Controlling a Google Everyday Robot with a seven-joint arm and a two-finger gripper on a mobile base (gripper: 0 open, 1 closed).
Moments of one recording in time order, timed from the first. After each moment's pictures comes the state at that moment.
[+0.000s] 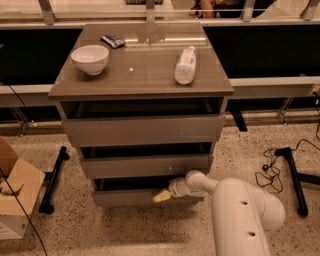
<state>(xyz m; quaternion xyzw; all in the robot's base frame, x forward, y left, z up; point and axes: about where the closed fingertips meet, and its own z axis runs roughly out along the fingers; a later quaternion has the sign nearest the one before) 0.704 -0.051 0.195 -0.36 0.86 0.22 0.28</state>
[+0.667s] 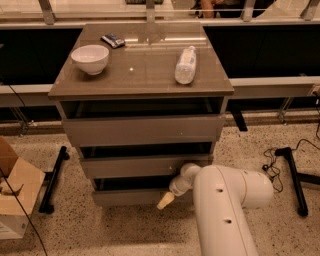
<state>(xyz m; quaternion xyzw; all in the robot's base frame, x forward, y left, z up) 0.682 -0.061 0.190 -0.45 0.85 0.18 0.18</state>
